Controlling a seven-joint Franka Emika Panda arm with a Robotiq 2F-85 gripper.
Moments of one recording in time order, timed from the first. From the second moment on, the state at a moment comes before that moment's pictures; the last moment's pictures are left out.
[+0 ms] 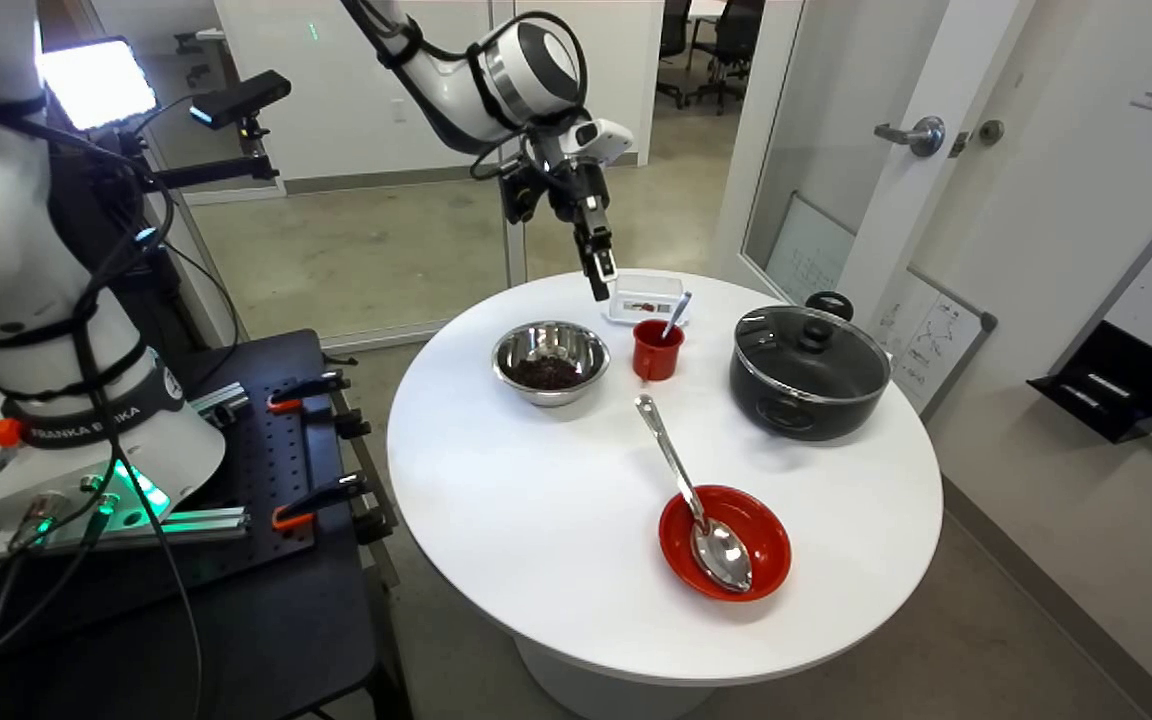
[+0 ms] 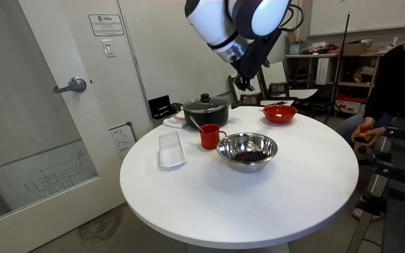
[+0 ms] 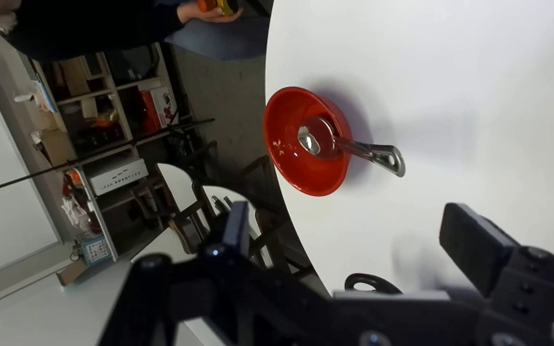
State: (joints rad) arm 0.14 0.43 0.06 -1.98 -0.95 1.91 1.06
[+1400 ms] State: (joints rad) arm 0.15 0.85 -0.03 -1.57 -0.91 1.74 0.70
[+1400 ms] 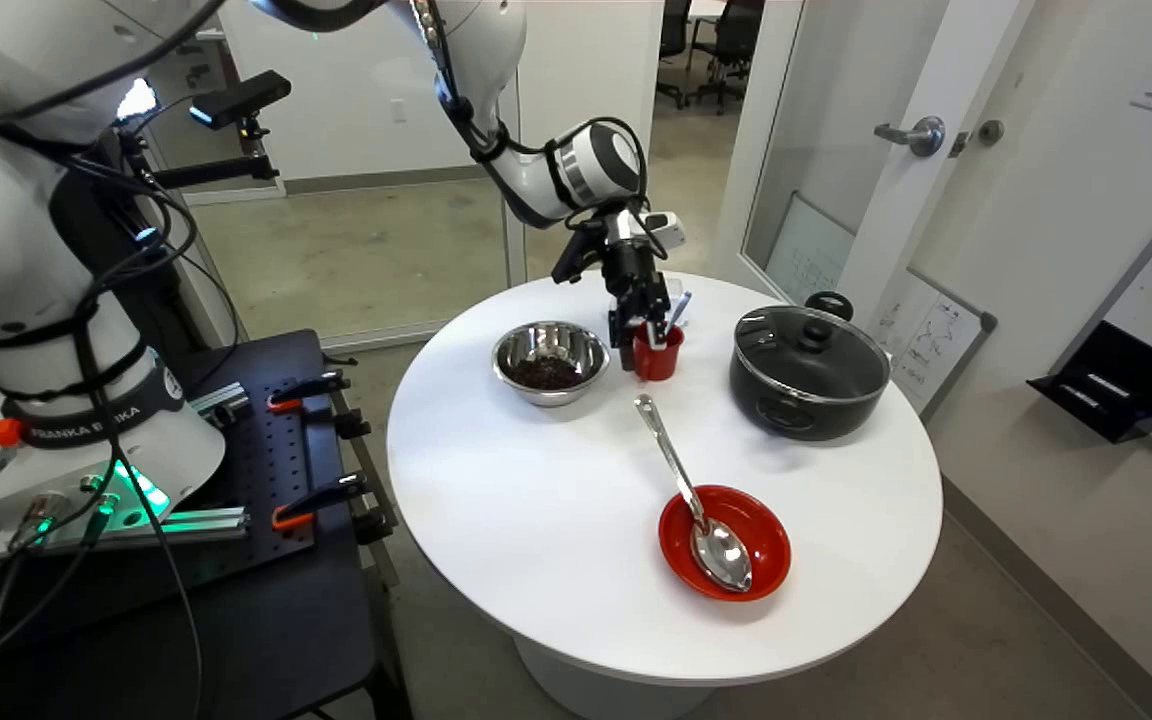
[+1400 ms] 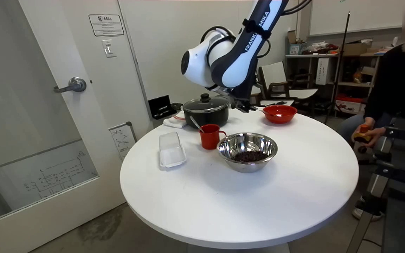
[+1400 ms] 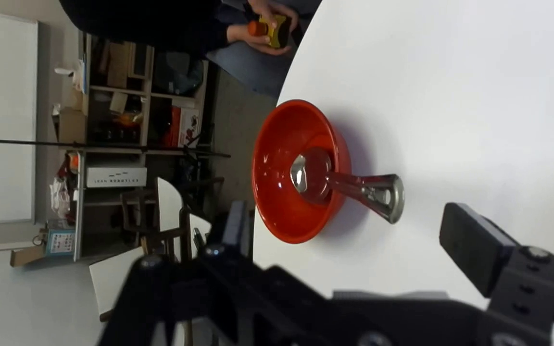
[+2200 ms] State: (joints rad) arm 0.15 0.99 -0.08 -1.41 -0.80 1.73 0.72
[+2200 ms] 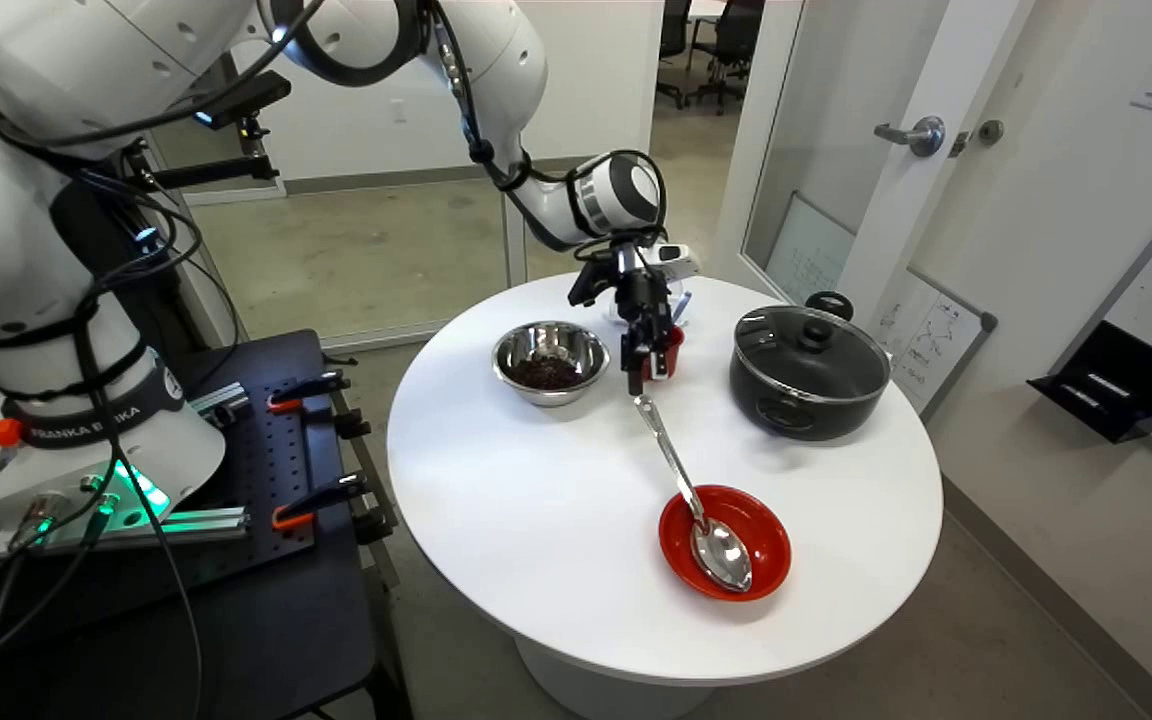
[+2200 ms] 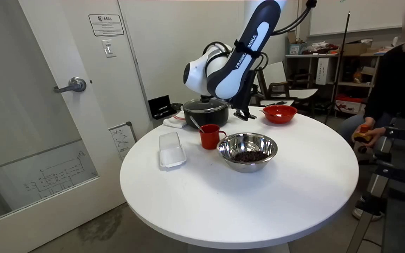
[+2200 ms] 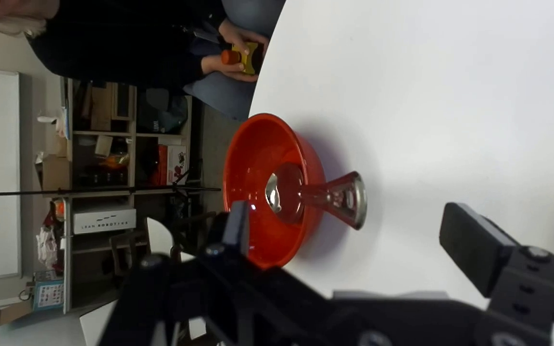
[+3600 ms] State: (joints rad) arm 0.15 1.13 -0.14 -1.22 -0.70 1.62 0.70
